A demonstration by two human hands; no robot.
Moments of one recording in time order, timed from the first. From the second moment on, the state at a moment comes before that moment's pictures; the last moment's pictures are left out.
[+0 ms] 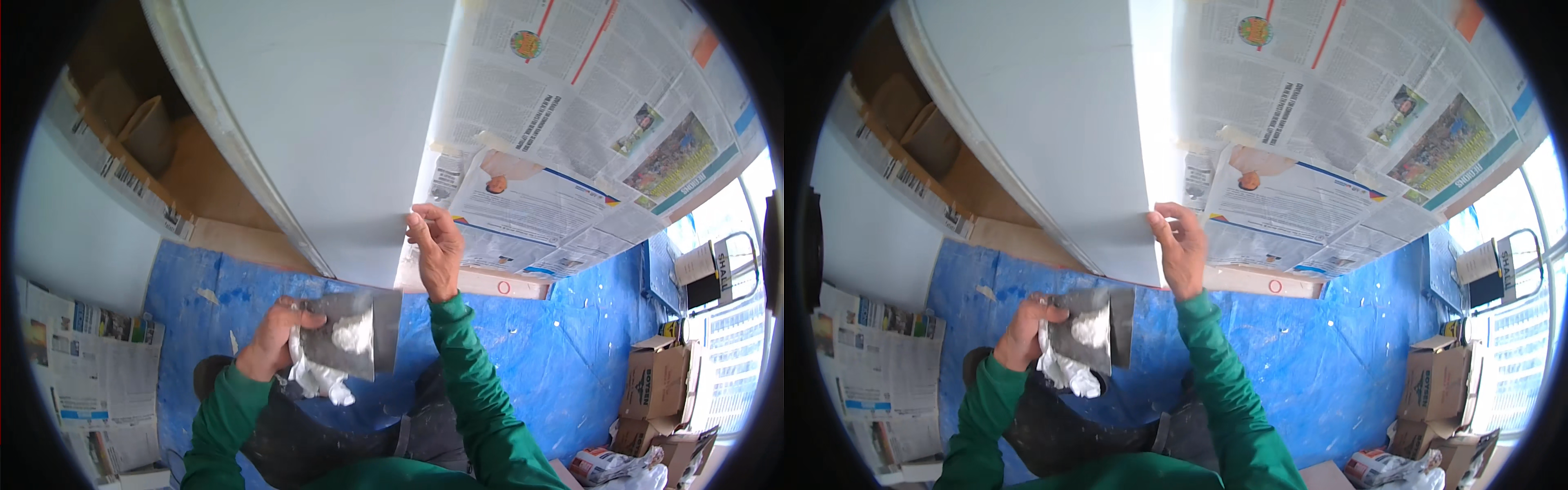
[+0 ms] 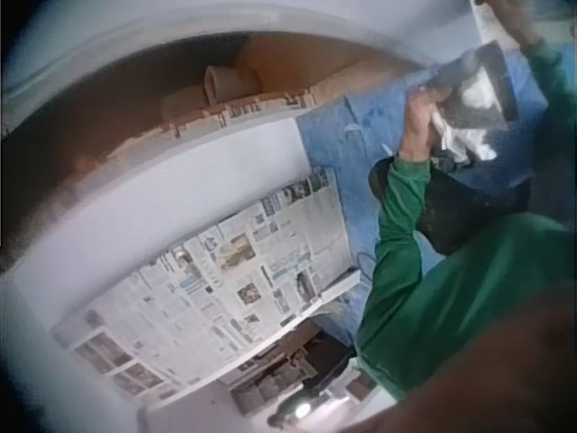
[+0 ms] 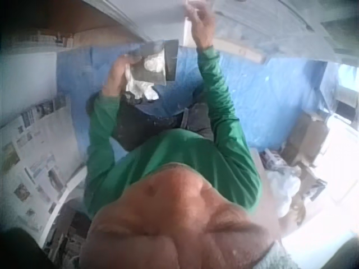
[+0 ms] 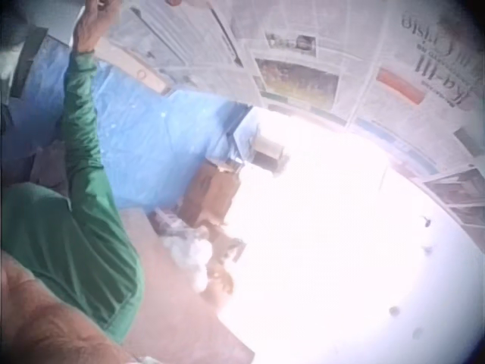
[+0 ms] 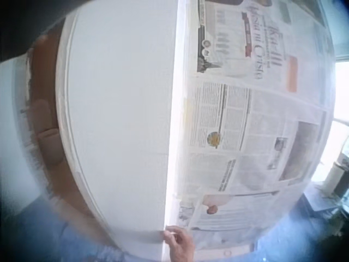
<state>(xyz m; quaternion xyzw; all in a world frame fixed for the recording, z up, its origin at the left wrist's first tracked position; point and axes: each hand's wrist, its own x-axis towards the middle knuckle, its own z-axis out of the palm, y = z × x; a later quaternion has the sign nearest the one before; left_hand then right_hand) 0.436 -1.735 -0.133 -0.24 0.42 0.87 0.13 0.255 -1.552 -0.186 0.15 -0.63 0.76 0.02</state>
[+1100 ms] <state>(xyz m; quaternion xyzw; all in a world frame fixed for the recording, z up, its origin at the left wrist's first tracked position) 0.431 -1.713 -0.108 -0.12 0.55 0.82 -0.05 0.402 -1.437 -0.116 0.28 -0.83 0.44 0.22</state>
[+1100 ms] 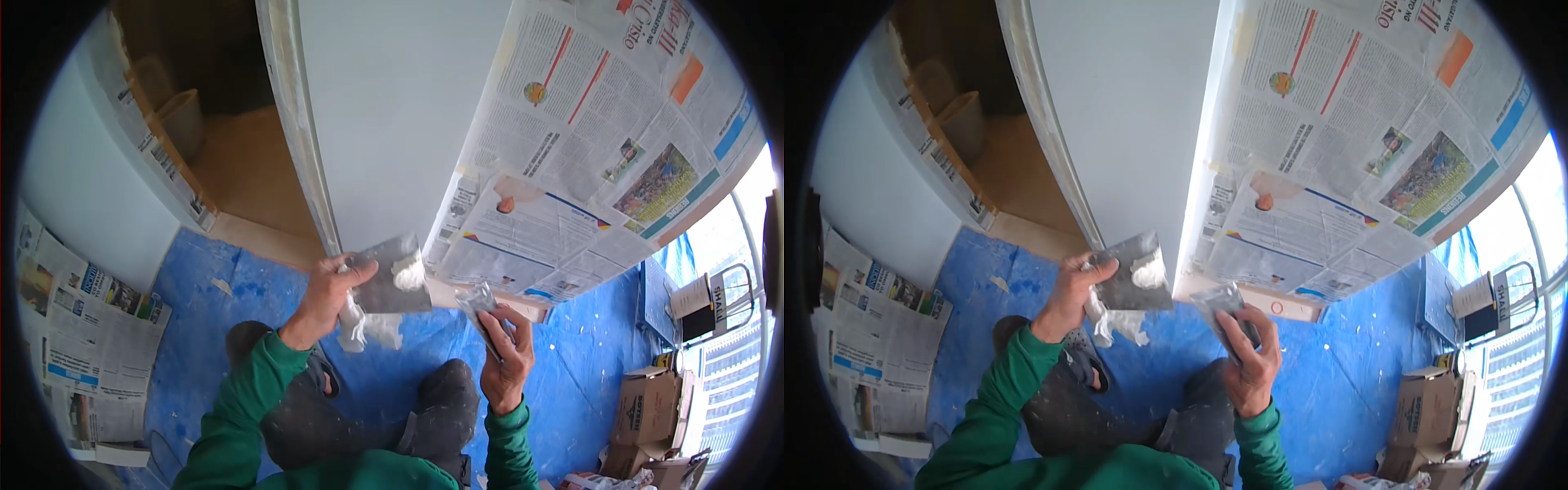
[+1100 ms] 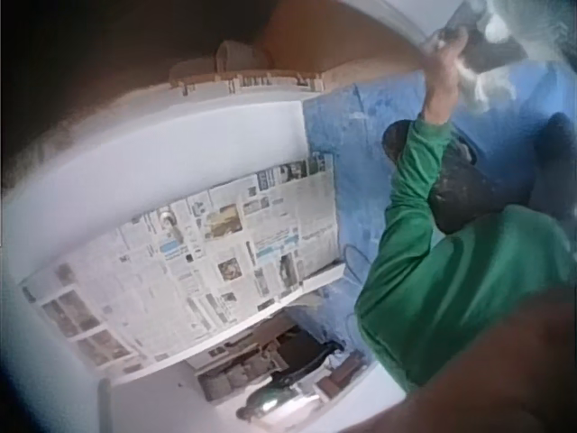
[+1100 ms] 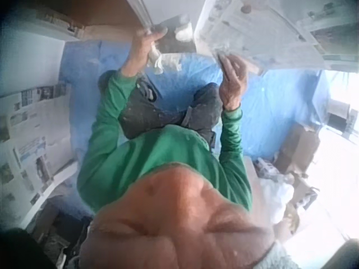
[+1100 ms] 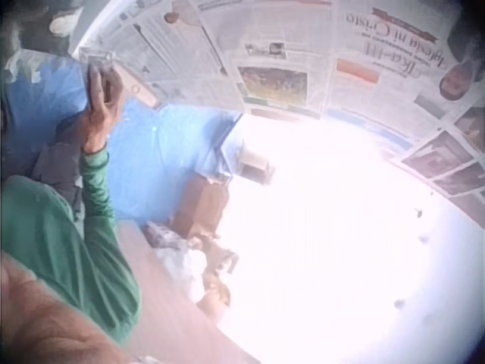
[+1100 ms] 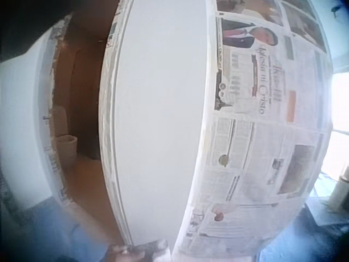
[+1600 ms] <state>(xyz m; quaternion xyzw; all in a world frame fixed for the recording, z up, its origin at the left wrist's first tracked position) 0.433 -1.705 -0.106 -0.08 0.65 0.74 -0.10 0.402 -1.480 -0.099 0.42 -0.86 0.22 0.19</state>
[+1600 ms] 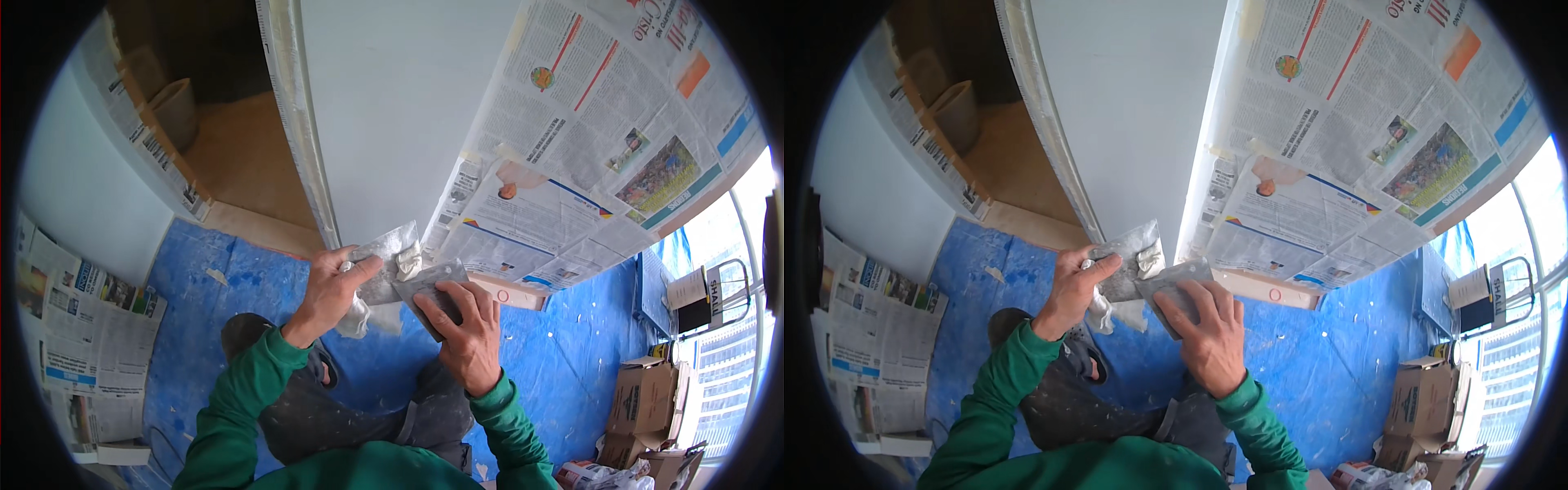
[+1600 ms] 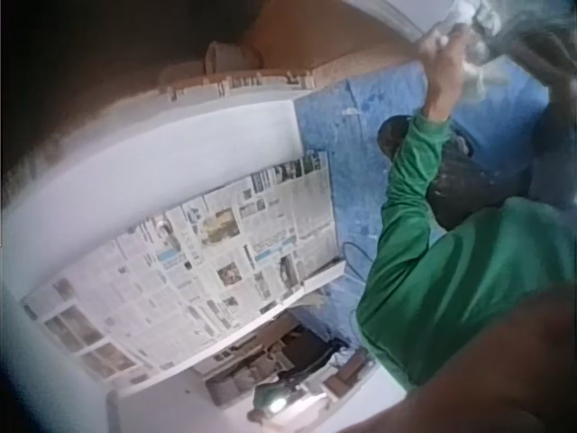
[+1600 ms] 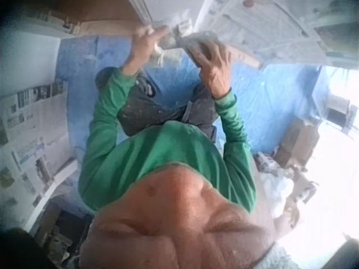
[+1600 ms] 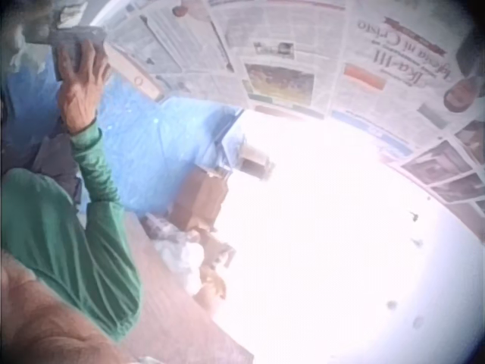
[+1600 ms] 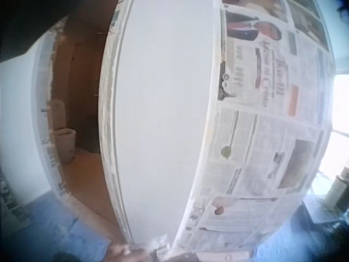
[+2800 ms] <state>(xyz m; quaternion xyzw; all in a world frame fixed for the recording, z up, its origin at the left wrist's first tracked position) 0.426 -1.693 -0.120 -0.12 0.66 0.72 -0.20 0.403 -1.449 -0.113 0.36 -0.87 0.28 0.18</state>
